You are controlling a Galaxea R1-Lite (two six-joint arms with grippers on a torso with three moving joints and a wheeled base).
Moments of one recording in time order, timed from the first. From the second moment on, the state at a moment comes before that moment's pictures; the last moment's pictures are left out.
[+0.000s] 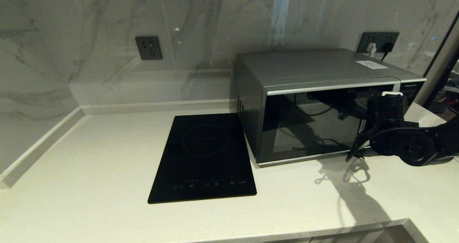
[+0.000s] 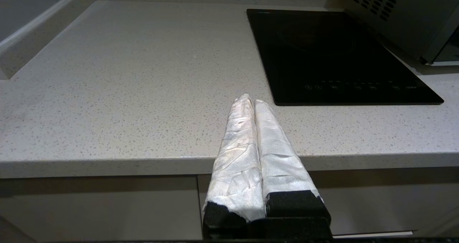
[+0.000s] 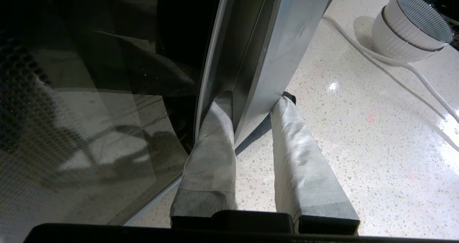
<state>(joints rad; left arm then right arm) 0.00 0.00 0.00 -0.01 0.02 -0.07 0.03 2.00 -1.04 -0.54 -0.76 0.15</state>
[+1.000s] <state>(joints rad) 0.00 0.00 0.00 -0.01 0.02 -0.07 0.05 1.88 -0.86 -0.54 -0.77 0.19</state>
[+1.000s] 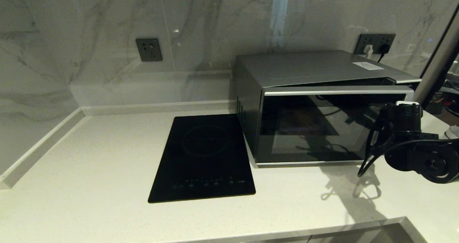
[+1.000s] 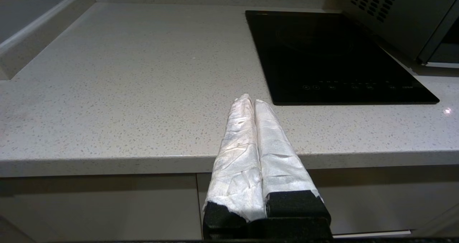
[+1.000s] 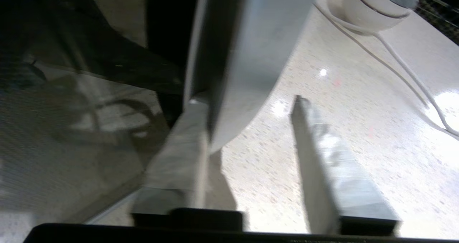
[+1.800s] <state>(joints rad) 0.00 0.00 0.00 -0.01 0.02 -0.07 0.13 1.45 -0.74 -0.53 -0.73 0.14</state>
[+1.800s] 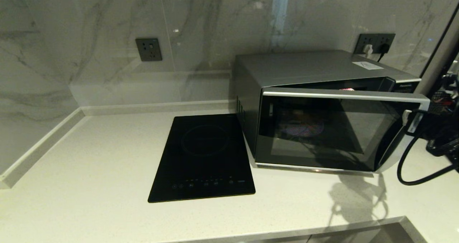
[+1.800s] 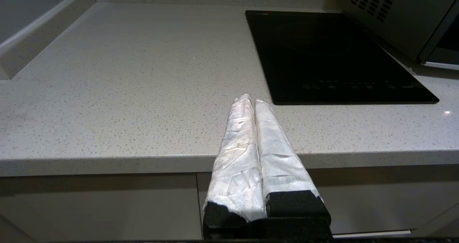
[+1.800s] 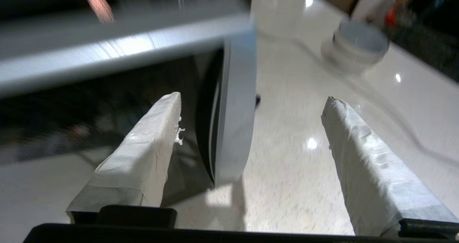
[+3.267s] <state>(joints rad) 0.00 0.00 0.00 -0.01 0.02 -0.07 0.18 1.29 -1.27 -0.21 -0.68 -0.03</state>
